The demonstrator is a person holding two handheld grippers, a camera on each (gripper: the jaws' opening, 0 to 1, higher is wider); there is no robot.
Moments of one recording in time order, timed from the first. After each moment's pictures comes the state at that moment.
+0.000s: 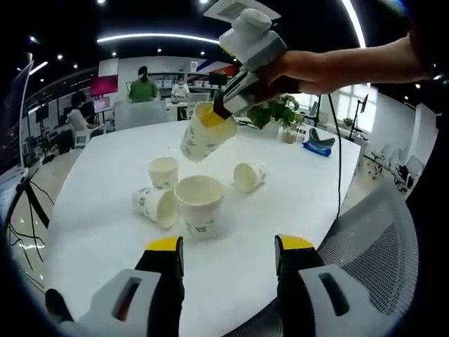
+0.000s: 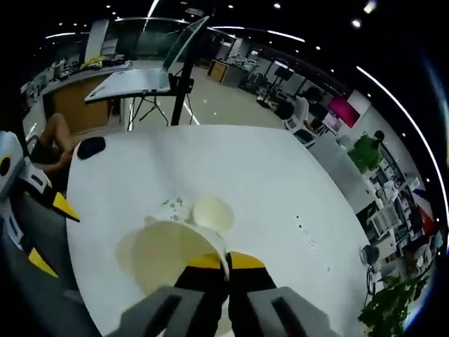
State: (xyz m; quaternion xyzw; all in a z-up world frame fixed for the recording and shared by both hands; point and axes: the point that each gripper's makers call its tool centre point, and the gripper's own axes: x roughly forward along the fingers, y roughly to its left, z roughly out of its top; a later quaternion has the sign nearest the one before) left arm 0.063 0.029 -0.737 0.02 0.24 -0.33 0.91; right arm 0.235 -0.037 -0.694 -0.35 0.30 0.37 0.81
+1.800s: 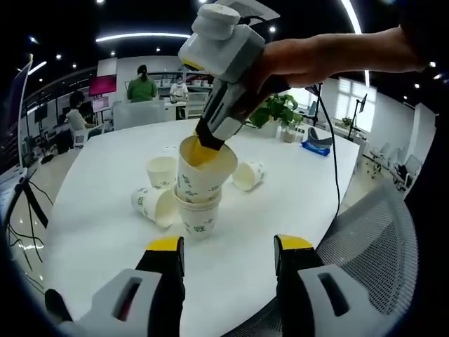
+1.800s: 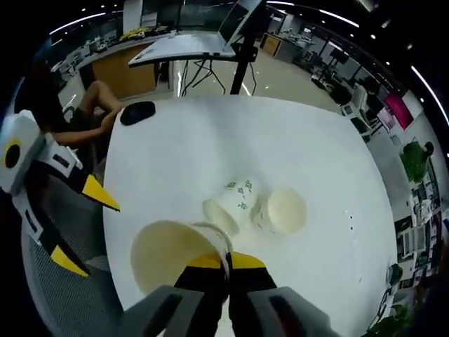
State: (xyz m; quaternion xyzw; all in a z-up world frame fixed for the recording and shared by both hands) left arm 0.061 0.027 -0.738 0.02 0.24 -0.33 0.91; right arm 0.185 0.004 -0.742 -0.39 0.39 0.47 0.69
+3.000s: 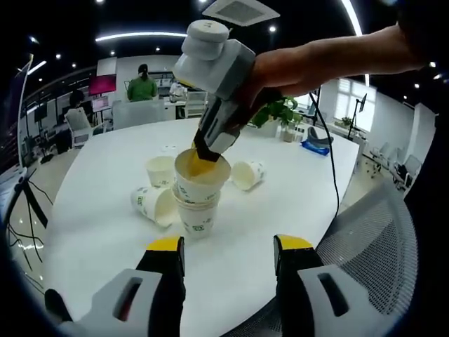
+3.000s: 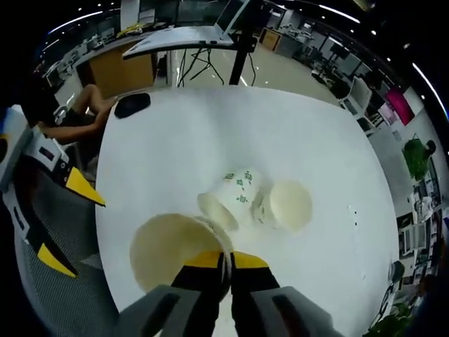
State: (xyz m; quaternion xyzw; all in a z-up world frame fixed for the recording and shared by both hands) left arm 0.061 0.027 -0.739 0.02 0.24 -0.33 0.91; right arm 0.190 0.000 -0.758 -0.40 0.41 0.46 0.69
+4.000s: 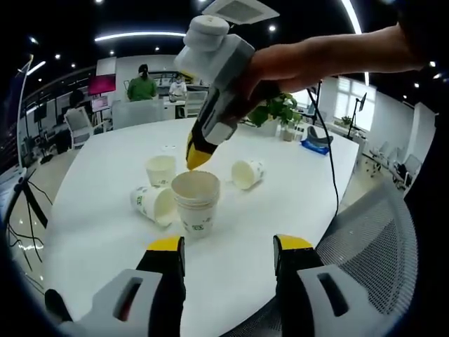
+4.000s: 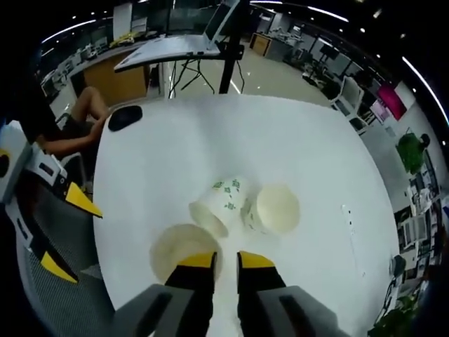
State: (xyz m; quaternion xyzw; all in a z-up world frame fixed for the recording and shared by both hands) left arm 0.060 0.026 -0.739 0.03 0.25 -0.33 0.91; right arm 0.203 0.002 -0.745 -0.37 0.39 0.45 0.71
